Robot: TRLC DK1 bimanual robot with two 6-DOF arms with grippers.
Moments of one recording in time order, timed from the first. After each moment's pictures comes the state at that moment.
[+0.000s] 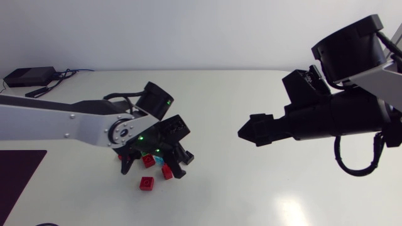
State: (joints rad) left arm -0.62 1.65 0.94 -0.29 0.16 0.42; right arm 0.49 1.08 0.96 -0.65 -0.20 0.22
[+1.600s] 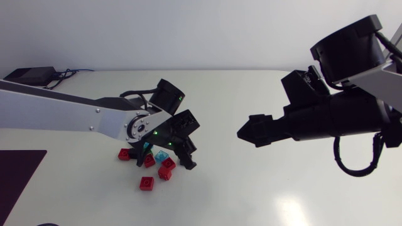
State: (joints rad) left arm -0.63 1.75 1.01 -0.22 0.13 0.42; right arm 0.50 1.08 0.96 -0.65 -0.20 0.23
